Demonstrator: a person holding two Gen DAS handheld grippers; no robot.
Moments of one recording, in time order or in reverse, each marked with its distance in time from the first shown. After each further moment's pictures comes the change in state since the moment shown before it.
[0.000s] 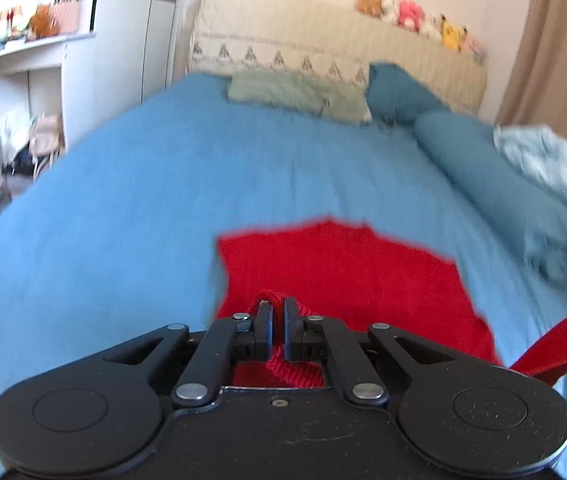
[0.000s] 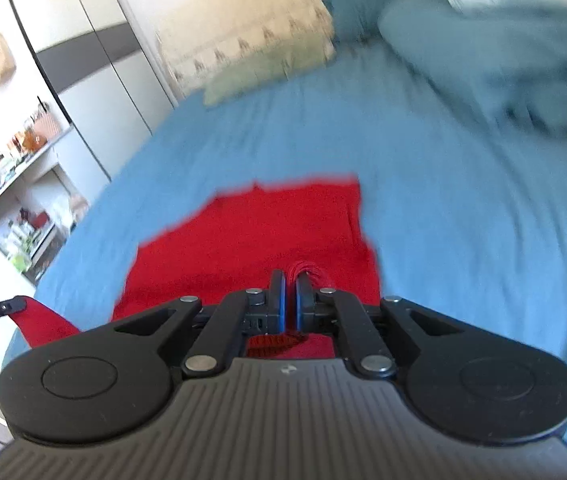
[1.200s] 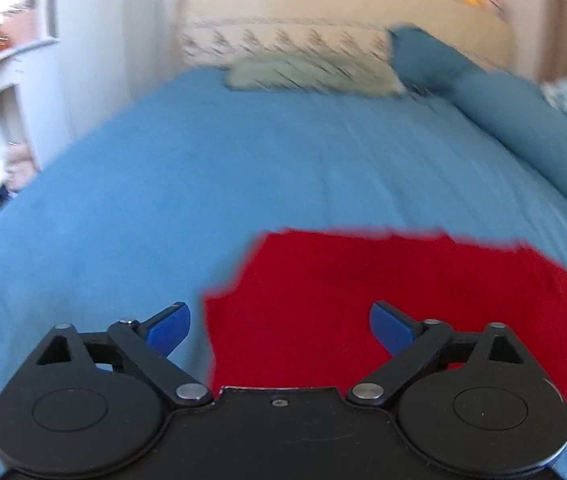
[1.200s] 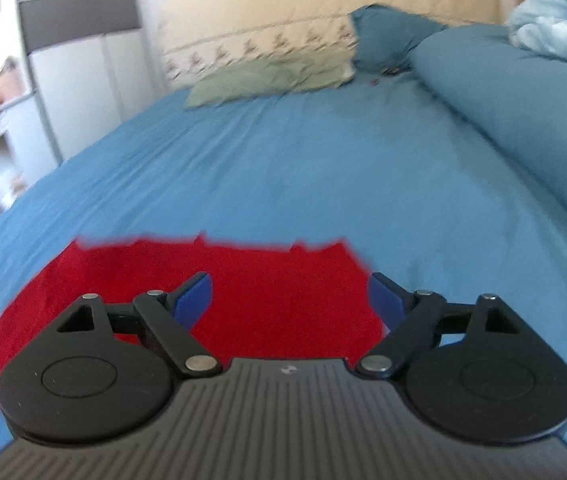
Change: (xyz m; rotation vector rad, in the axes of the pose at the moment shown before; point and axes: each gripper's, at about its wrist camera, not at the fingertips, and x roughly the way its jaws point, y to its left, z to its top) left arm 0.193 -0.010 0.007 0.144 0.058 0.101; right arm 0.252 -0.007 0.044 -0.208 -0.047 -0.070
